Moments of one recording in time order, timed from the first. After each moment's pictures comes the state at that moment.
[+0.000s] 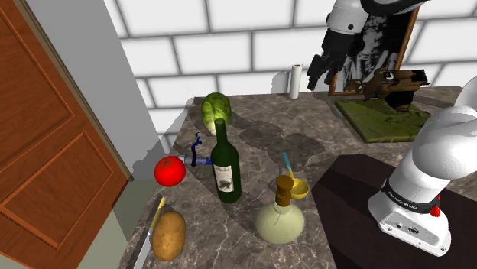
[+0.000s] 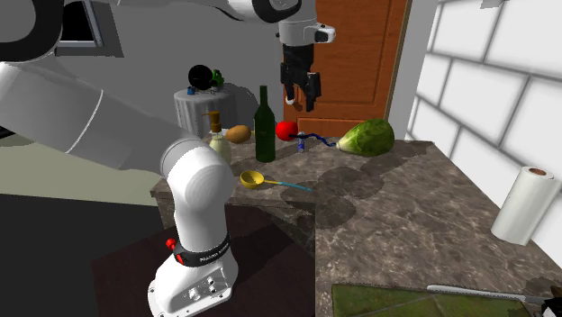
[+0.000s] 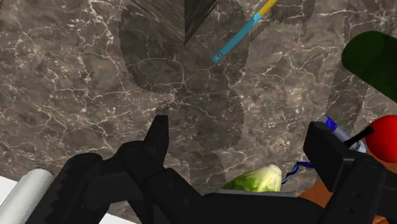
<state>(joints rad) -0.04 -0.85 0.06 -2.53 0.14 1.84 0.11</state>
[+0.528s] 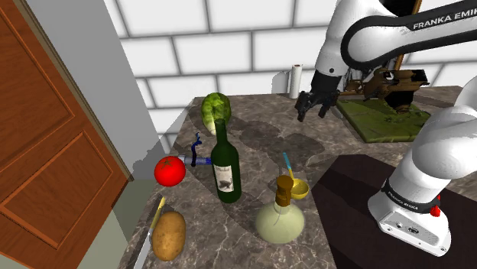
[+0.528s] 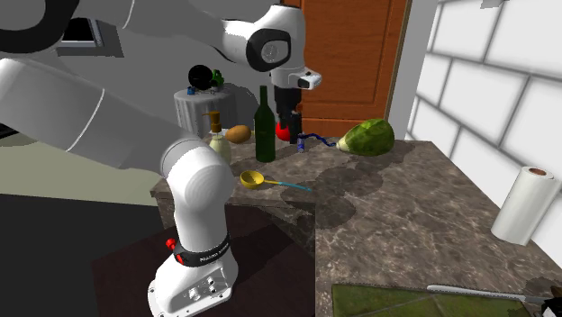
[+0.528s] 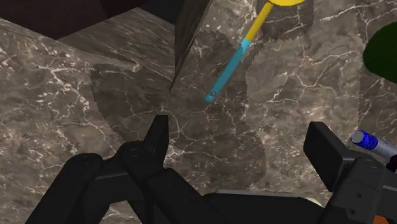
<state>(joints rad) -0.05 -0.84 0.18 -2.77 0.26 2.05 0.34</state>
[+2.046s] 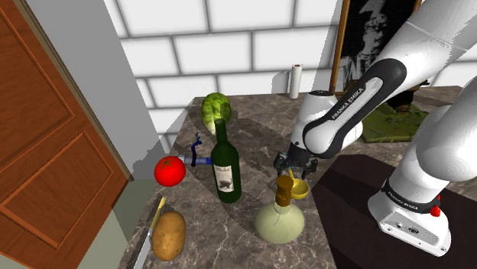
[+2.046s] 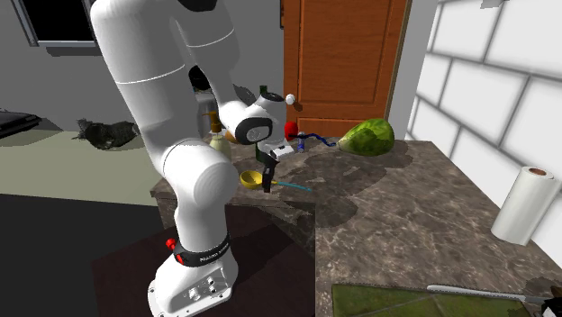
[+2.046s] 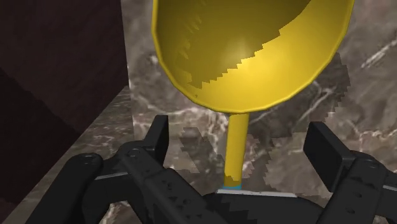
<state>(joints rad) 0.07 -0.19 0.48 -2.93 0.70 2.83 0.70</state>
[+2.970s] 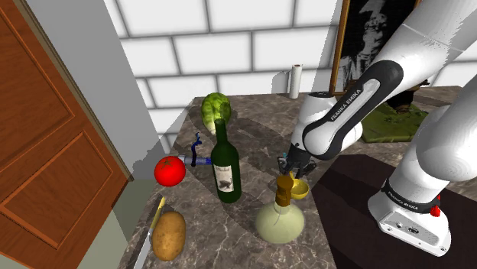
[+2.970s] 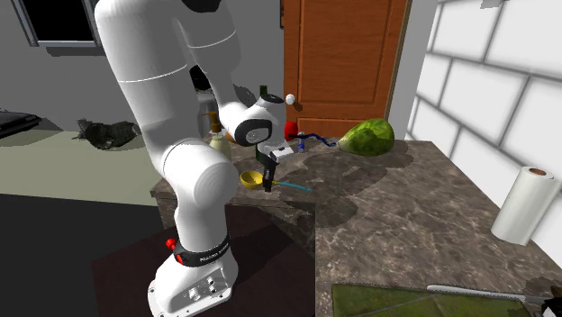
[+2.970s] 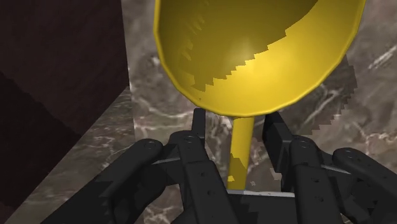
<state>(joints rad) 0.08 -0.17 0.48 -2.93 0.71 2.85 0.69</state>
